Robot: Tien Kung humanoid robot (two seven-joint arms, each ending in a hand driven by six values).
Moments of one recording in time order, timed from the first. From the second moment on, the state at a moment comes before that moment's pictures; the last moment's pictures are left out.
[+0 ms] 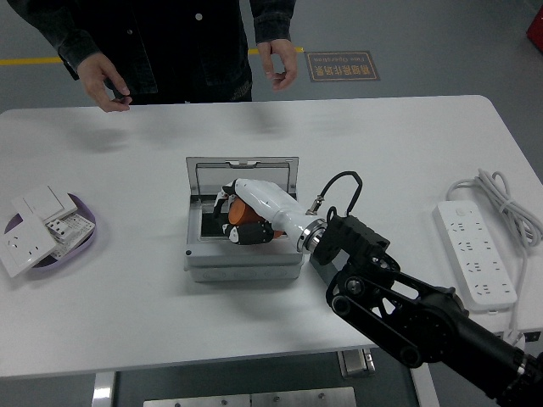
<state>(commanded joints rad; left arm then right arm) 0.01 0.11 -1.48 -0.18 1.34 -0.09 0.25 0.47 -0.05 0.75 1.36 -1.96 -0.02 -0.17</state>
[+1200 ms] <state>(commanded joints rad) 0.01 0.11 -1.47 -0.18 1.33 -0.09 0.24 0.50 -0.05 0.73 1.34 -2.10 0.03 -0.19</state>
